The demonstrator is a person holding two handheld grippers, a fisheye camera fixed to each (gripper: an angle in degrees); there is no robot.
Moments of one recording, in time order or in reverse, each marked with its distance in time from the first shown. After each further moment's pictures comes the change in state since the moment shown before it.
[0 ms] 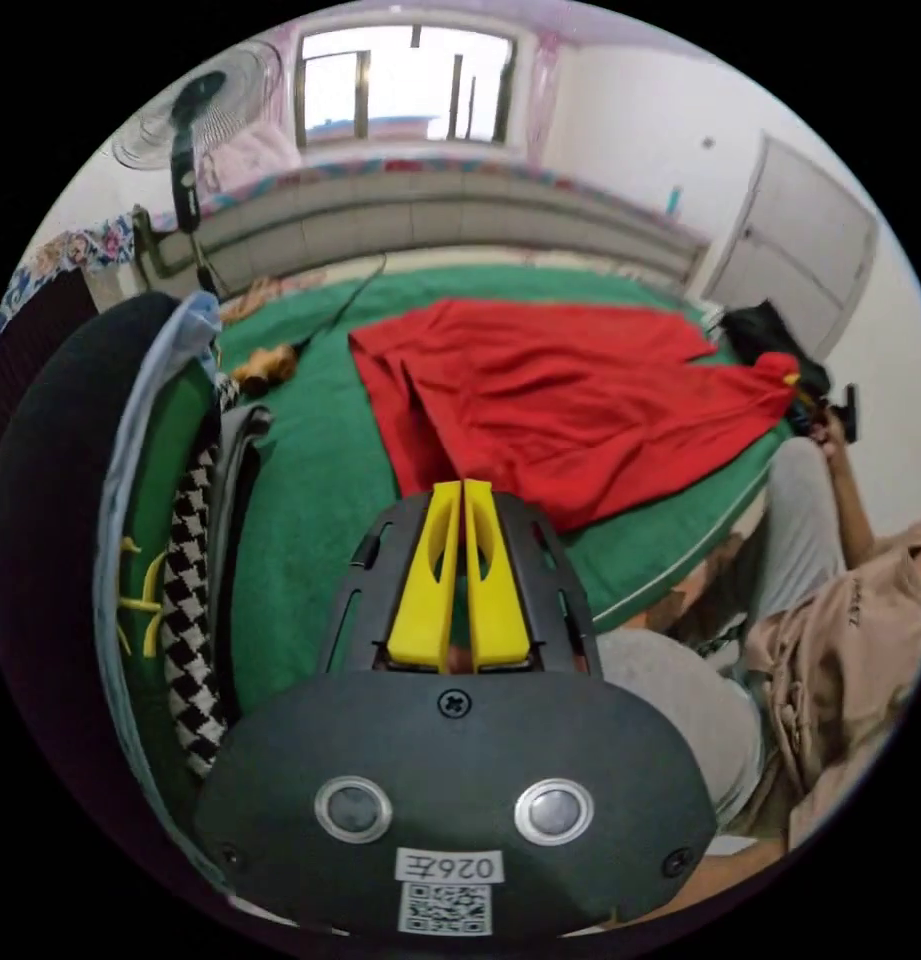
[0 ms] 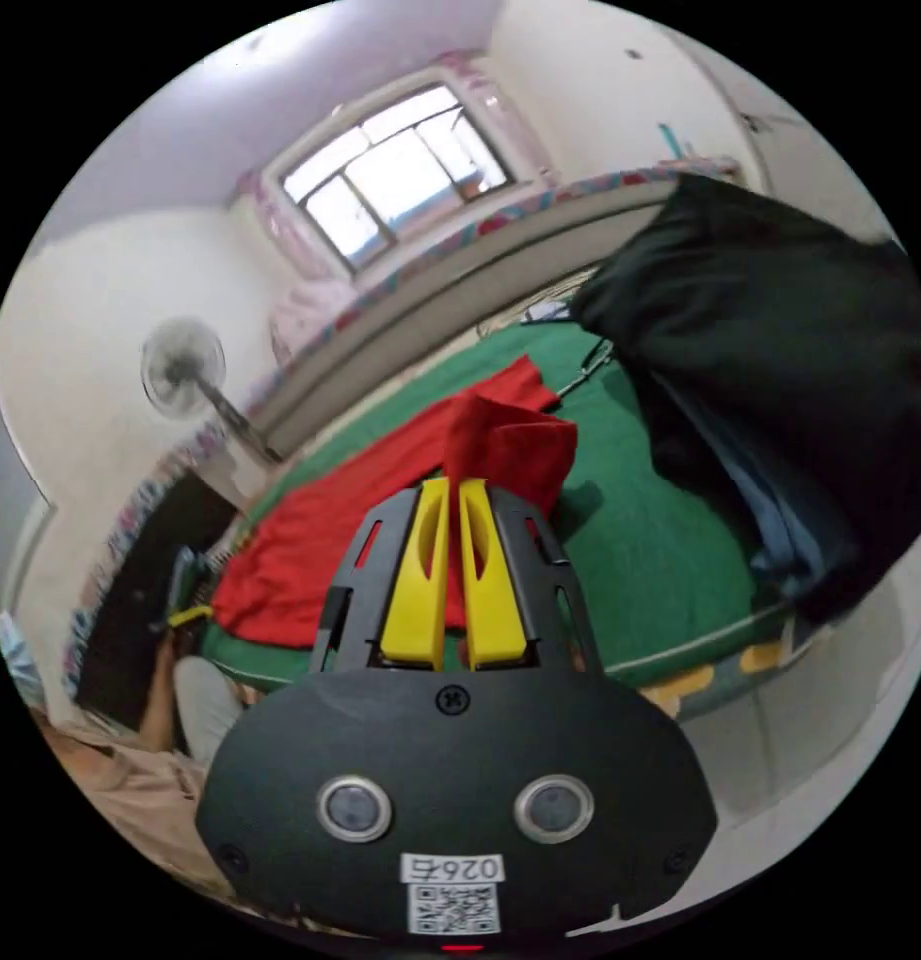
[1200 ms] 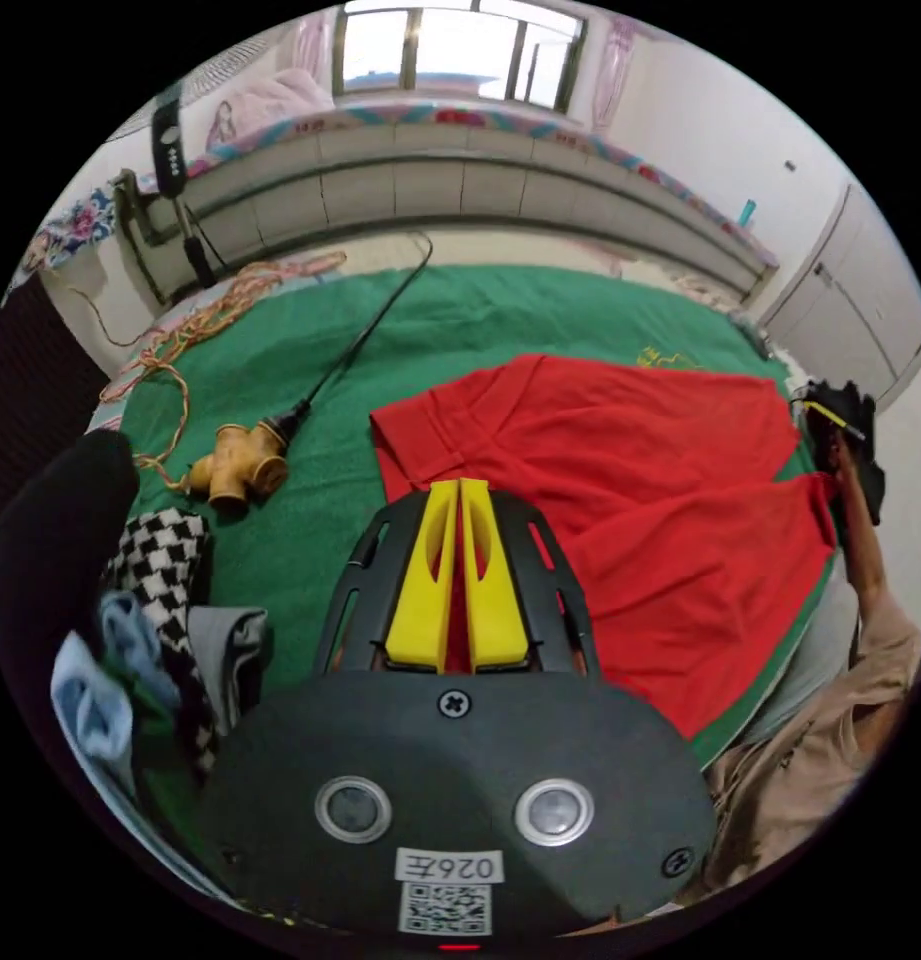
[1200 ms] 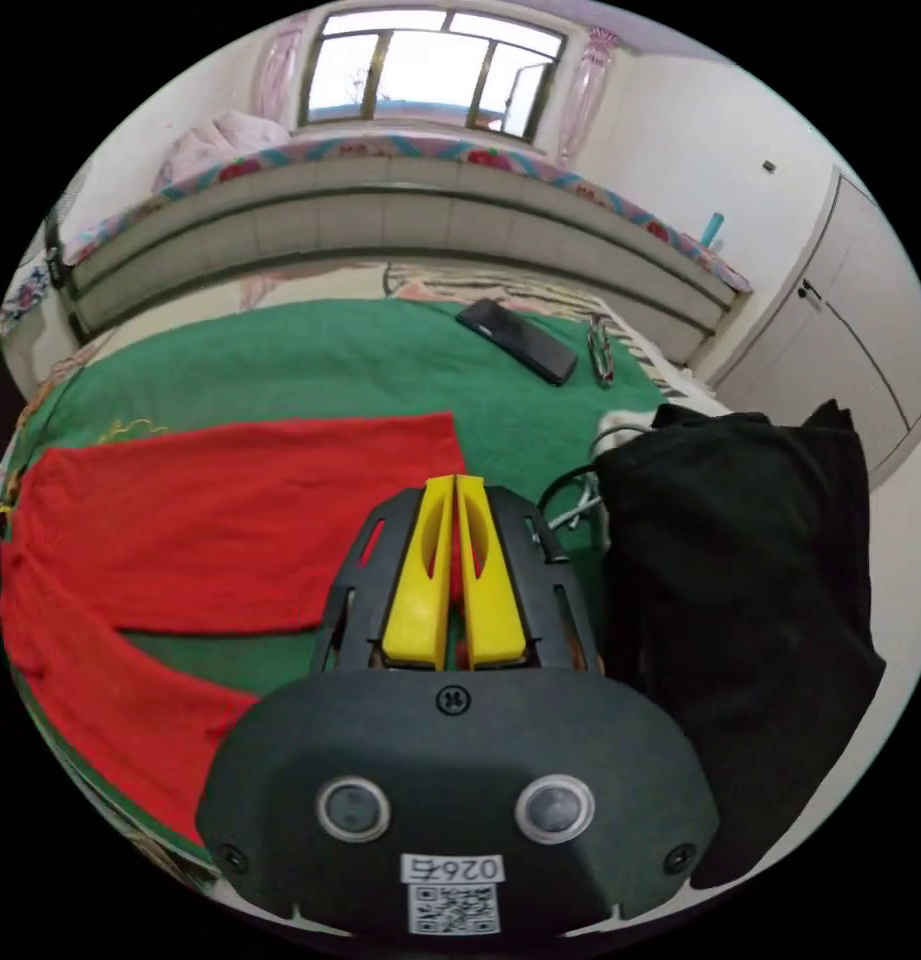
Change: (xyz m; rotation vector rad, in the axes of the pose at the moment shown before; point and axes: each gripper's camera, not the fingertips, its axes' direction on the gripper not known) left arm -0.047 -0.207 0.216 -0.119 -0.028 -0.117; right arm -0.131 -0.121 0.398 -0.227 0.635 -0.382
